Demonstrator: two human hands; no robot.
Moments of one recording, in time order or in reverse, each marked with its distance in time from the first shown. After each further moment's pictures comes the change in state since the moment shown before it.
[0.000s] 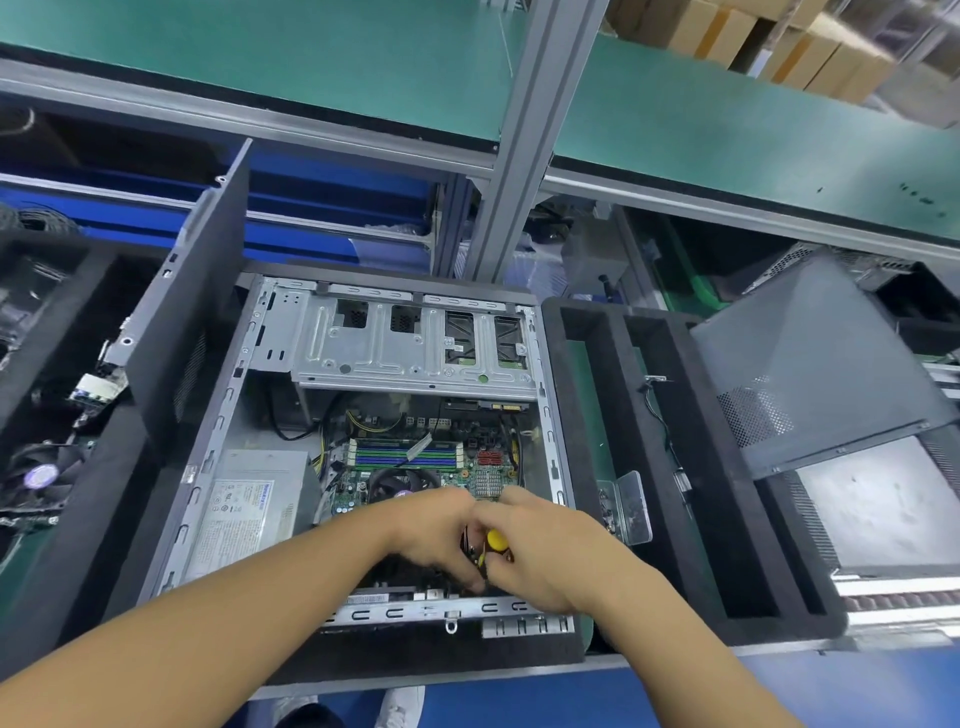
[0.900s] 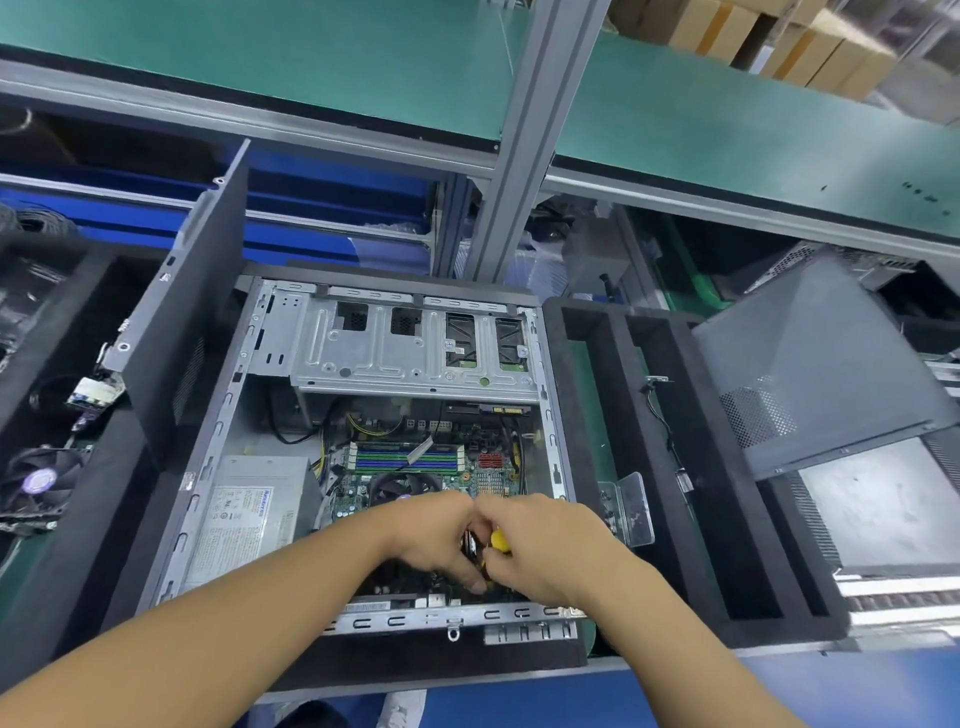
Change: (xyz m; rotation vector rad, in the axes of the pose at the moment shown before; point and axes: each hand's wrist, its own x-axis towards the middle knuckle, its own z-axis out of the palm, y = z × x) left_hand -0.002 -0.003 0.000 -0.041 0.013 -0.019; right_hand 0.009 0.002 -0.001 -0.071 0.025 0.004
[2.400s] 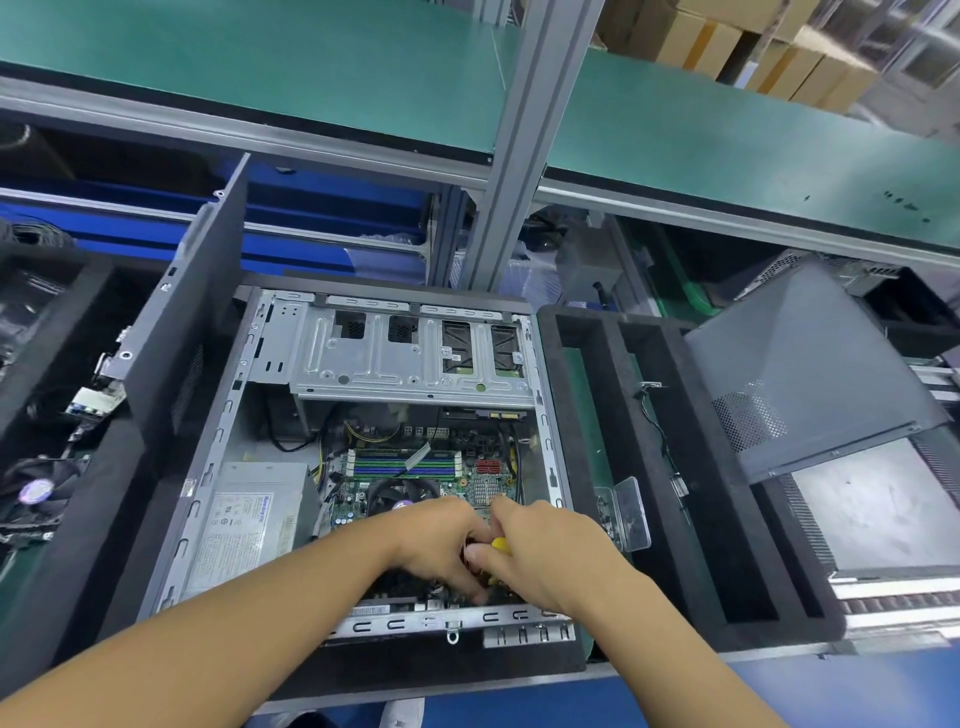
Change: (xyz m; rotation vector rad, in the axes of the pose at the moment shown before) left_hand -0.002 0.007 0.002 0.121 0.013 0.058; right_hand -0.006 -0.003 0.005 -0.014 0.041 0.113
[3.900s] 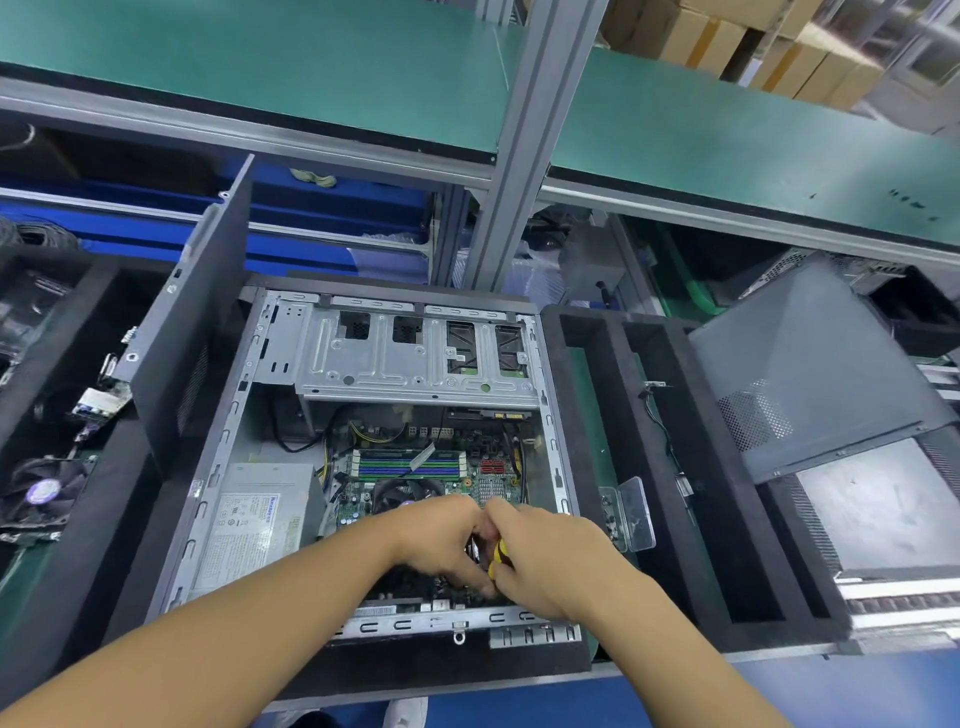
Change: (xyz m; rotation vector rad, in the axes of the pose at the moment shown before) left_hand 0.000 -0.002 -0.003 -0.080 -0.028 -0.037; right_hand 0.000 -0.002 0.001 -0.026 -0.058 -0.056
